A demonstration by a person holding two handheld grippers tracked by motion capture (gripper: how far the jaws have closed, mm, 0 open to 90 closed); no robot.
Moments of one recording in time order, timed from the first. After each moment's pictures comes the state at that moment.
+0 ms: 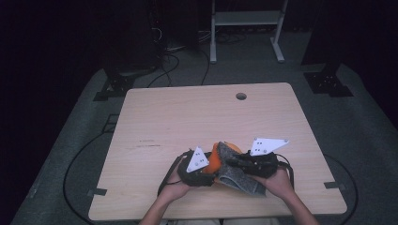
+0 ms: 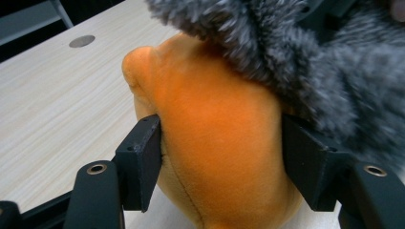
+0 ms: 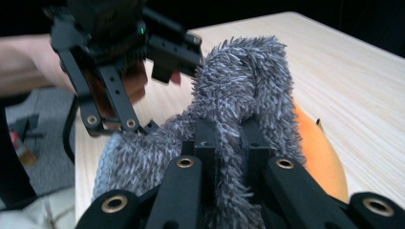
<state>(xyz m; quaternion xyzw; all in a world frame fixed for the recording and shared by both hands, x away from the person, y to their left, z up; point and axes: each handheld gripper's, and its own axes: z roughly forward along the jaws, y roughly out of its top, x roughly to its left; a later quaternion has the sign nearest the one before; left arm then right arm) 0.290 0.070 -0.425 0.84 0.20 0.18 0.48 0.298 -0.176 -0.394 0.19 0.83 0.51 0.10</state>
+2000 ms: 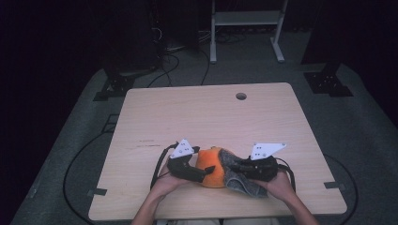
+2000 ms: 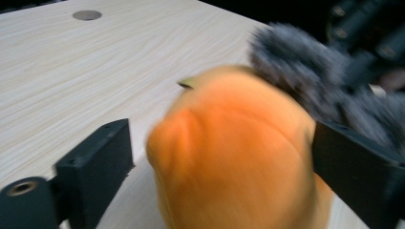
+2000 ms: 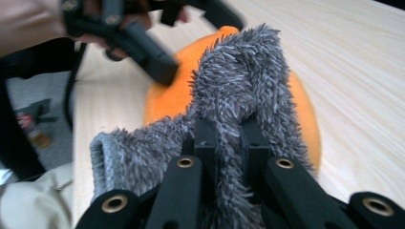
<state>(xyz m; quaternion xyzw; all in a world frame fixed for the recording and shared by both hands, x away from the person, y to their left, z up) 0.314 0.100 -0.425 0.81 0.27 0.10 0.51 0.300 -0.182 -0.420 0.19 0.84 0.50 0.07</state>
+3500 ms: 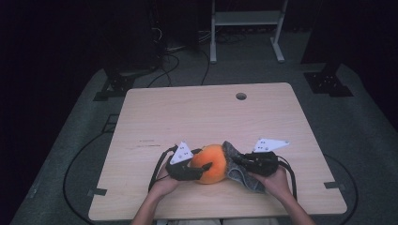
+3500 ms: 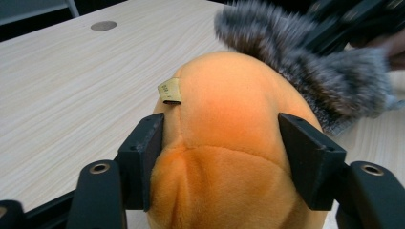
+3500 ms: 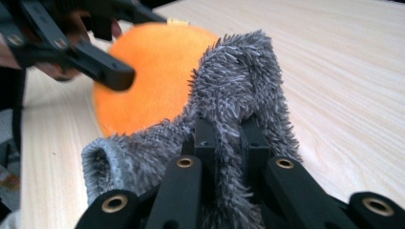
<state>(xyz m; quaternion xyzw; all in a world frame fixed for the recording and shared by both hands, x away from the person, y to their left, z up) 0.308 0.105 -0.433 0.82 0.24 0.15 0.50 0.314 -0.190 -0.431 0.27 0.81 0.51 0.09</state>
